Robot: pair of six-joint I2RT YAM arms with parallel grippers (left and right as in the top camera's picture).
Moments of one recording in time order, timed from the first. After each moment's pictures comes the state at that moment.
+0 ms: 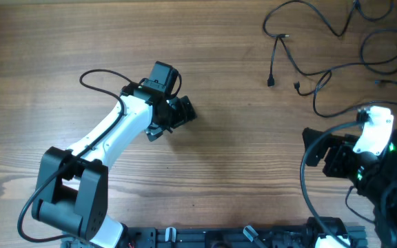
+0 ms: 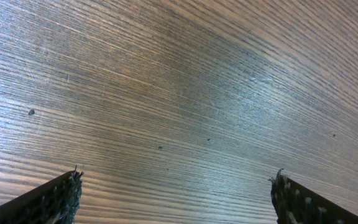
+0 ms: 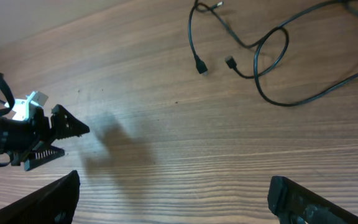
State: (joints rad) left arm -0.38 1.72 1.13 -0.77 0.17 -0.81; right arm -0.03 0.72 1.17 -1.18 -0.22 0.23
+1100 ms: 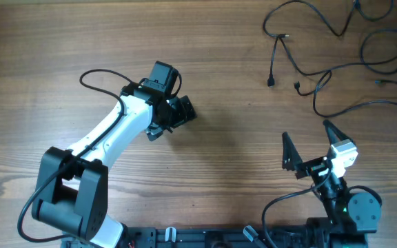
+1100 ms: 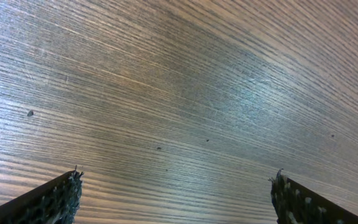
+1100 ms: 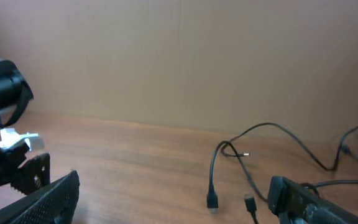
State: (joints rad) left arm -0.38 1.72 1.13 -0.77 0.17 -0.81; right arm 0.01 0.02 0.16 -0.05 -0.29 0.05
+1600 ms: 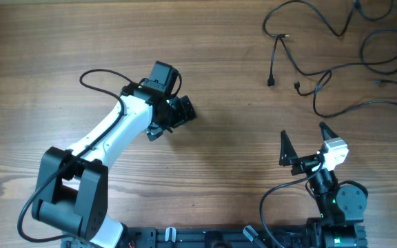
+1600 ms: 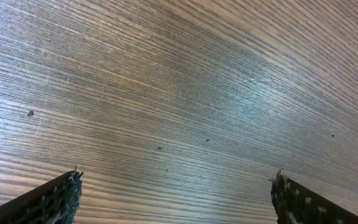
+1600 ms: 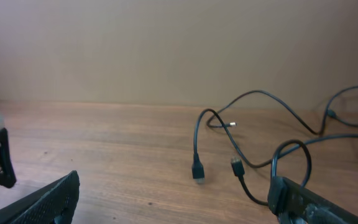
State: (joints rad) left arm -0.38 1.72 1.13 -0.77 0.17 -0.81; right arm 0.01 0.01 0.01 0.01 -0.22 0.06
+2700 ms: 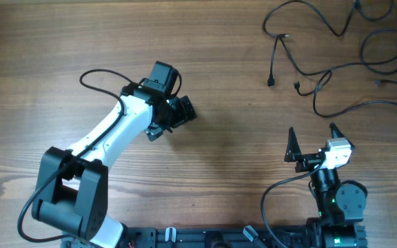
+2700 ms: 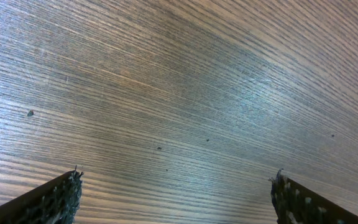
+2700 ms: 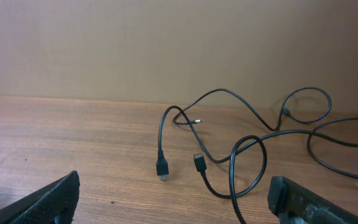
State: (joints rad) left arm -0.38 1.72 1.13 -0.77 0.17 -0.81; right arm 0.02 0.01 0.01 -0.01 -0.08 -0.01
